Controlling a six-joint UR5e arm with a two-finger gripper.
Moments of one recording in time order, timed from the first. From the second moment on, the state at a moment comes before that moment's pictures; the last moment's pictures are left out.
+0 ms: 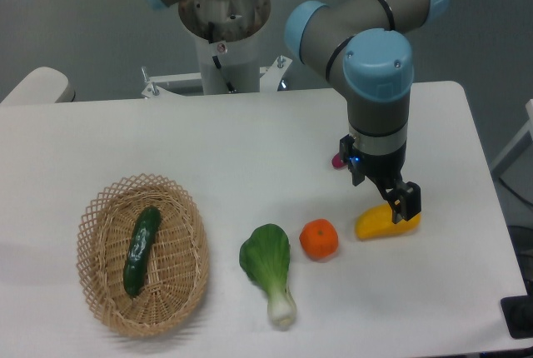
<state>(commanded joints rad) 2.57 -1.94 -1.45 -1.08 1.64 1.54</state>
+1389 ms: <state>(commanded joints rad) 2.22 -1.86 -1.60 -1.12 1.58 0.38</state>
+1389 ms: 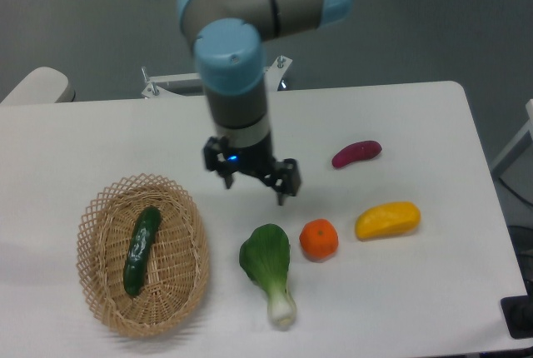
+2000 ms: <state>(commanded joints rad) 2.09 -2.03 -1.60 -0.97 1.49 0.27</state>
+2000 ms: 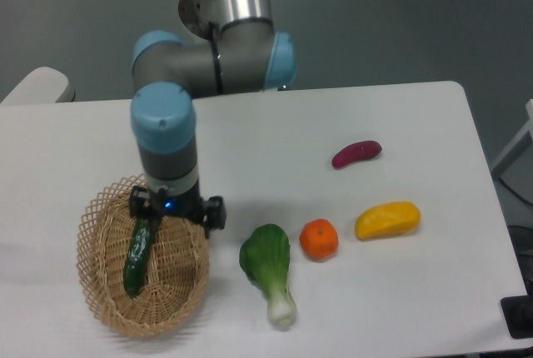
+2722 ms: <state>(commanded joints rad) 2.02 -2.10 -1.62 -0.92 1.56 0.26</state>
